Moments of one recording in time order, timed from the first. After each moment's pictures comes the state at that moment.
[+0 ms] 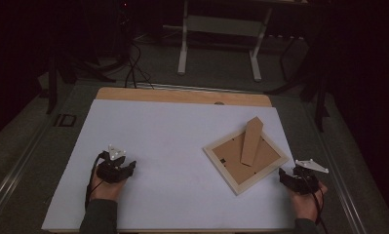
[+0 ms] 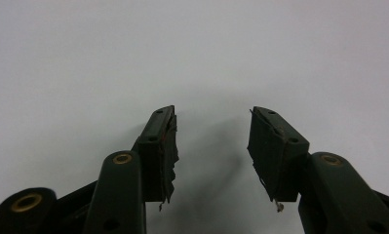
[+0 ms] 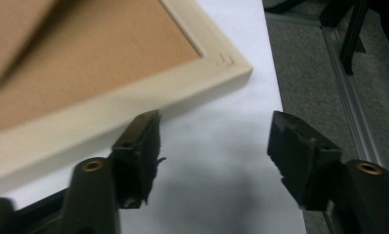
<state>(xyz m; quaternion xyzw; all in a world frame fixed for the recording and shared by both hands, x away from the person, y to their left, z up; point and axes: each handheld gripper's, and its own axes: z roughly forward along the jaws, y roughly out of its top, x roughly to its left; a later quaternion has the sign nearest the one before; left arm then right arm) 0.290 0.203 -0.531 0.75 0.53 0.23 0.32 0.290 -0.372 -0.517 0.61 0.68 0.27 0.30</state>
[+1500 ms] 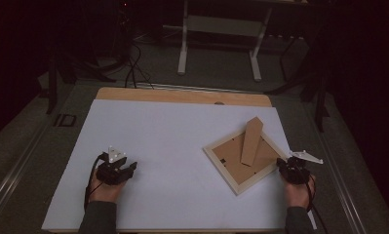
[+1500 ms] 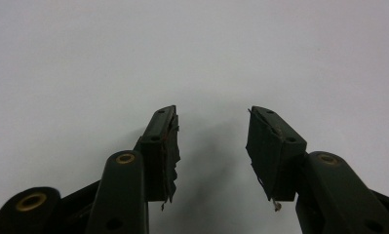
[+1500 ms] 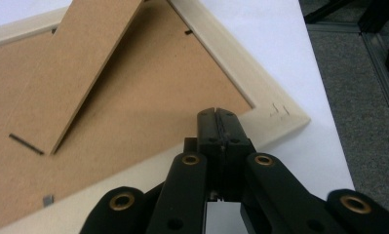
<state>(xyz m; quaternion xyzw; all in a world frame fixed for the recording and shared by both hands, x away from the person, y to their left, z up) 0.283 0.201 -0.528 0.76 0.52 0.22 0.33 0.318 -0.356 -0.514 0.60 0.68 0.33 0.27</state>
